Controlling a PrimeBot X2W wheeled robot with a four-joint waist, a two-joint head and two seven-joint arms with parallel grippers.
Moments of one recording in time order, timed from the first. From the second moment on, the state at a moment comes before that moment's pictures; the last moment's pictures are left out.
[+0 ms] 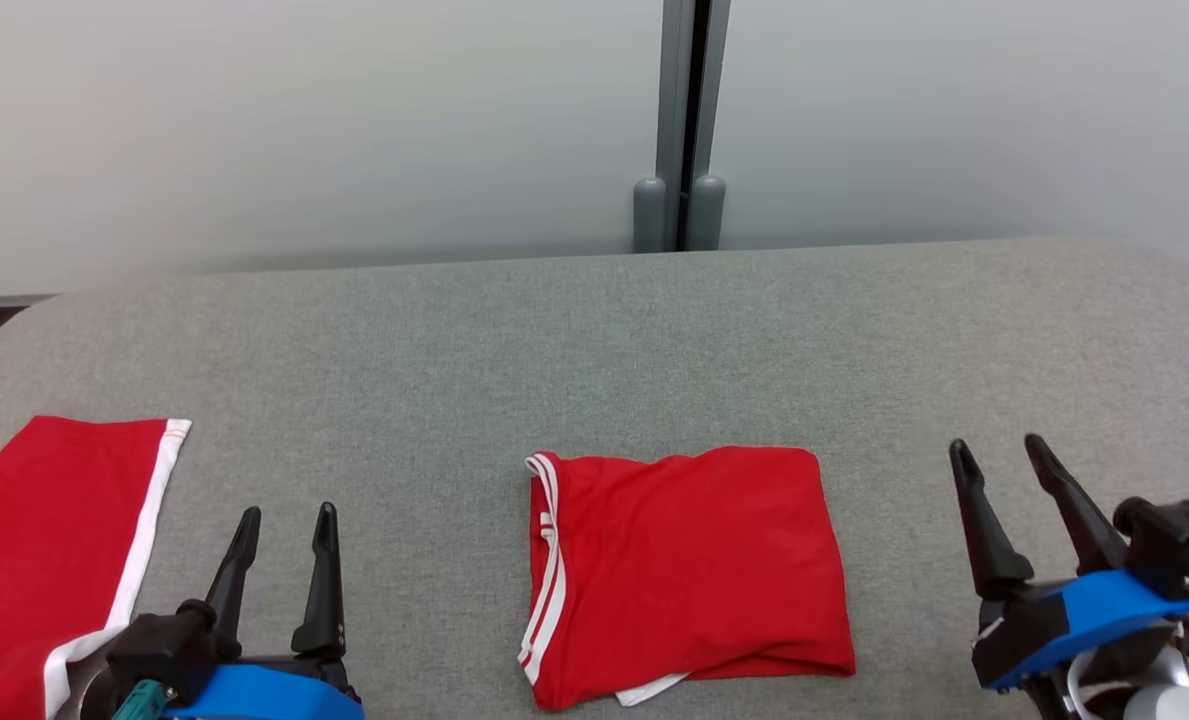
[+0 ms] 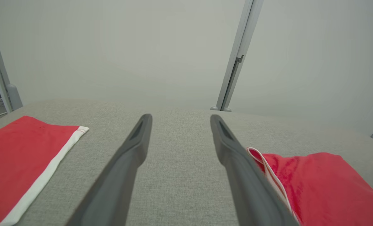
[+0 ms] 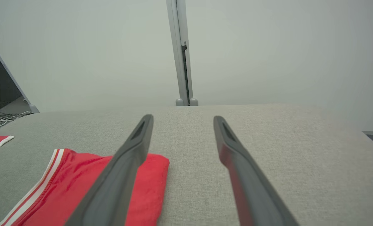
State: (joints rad) left arm -0.01 0.17 -0.13 0.26 -0.37 -0.10 -0.26; right arm -0.05 -0.10 -0.04 0.02 0.23 0.13 0.04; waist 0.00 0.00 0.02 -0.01
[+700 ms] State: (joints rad) left arm 0.01 0.17 -0.15 0.27 -0.38 -0.08 -0.23; right arm 0.03 -0.09 -0.07 0.05 0.24 0.13 0.02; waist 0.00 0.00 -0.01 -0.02
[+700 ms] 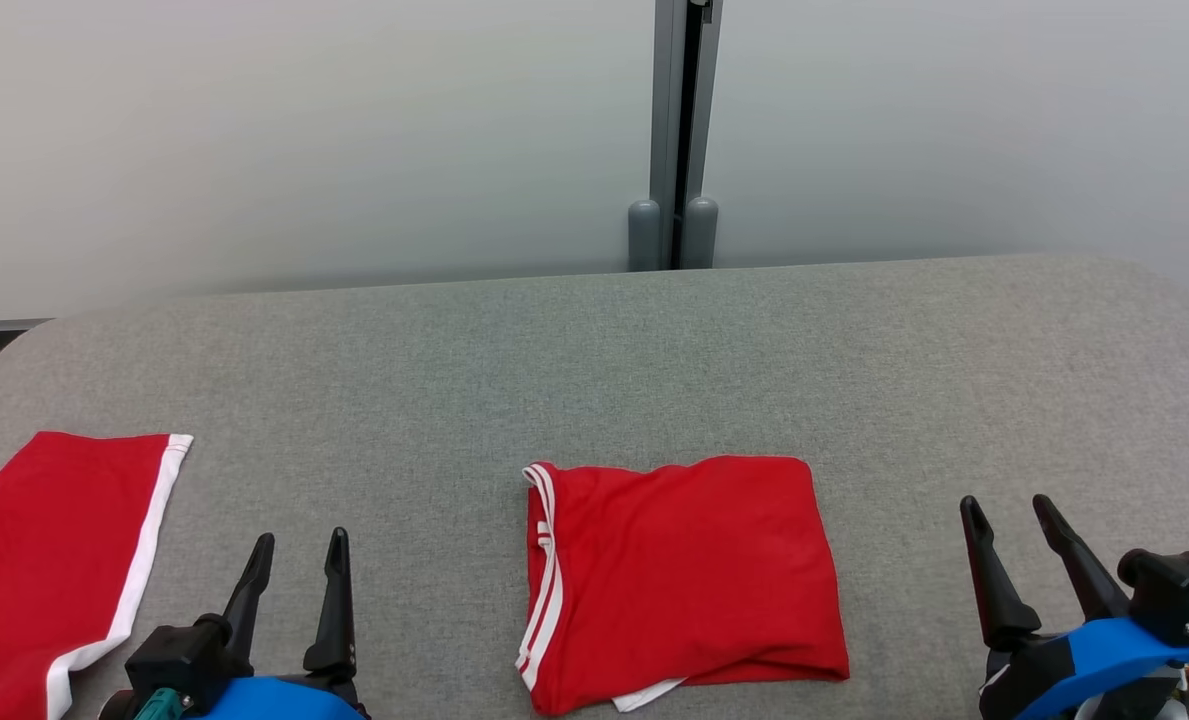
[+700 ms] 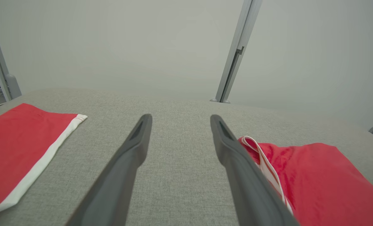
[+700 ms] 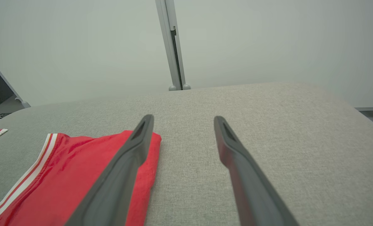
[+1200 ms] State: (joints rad) left arm 0.01 0.18 -0.15 0.27 -0.38 -0.06 -0.23; right arm 0.03 -0.08 -0.04 0.07 0.25 0.13 0.06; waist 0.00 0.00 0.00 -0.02
